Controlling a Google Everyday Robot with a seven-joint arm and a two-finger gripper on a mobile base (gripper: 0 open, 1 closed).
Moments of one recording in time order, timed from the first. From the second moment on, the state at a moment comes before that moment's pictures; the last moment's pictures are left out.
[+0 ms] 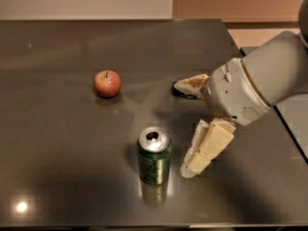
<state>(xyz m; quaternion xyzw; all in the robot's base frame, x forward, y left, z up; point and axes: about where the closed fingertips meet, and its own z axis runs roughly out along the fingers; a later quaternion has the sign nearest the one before) 0.385 -0.051 0.924 -0.67 0.65 0.21 0.29</state>
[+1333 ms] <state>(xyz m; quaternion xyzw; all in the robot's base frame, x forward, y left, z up) 0.360 -0.002 0.895 -0.67 0.60 0.30 0.31</state>
